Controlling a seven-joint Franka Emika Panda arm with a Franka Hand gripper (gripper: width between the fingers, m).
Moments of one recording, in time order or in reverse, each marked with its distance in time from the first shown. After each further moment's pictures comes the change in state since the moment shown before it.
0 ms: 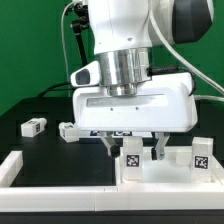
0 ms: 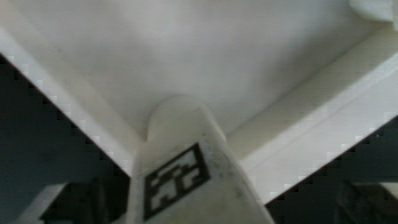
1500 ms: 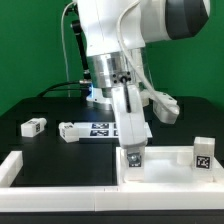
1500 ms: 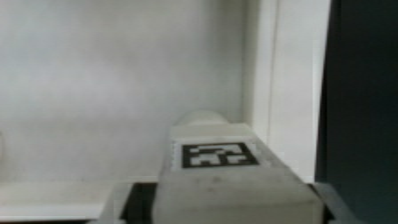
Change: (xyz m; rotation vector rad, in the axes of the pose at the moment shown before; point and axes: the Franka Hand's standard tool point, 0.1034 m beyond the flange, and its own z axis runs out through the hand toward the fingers) arm -0.001 -0.002 0.004 -0.001 -0.074 1.233
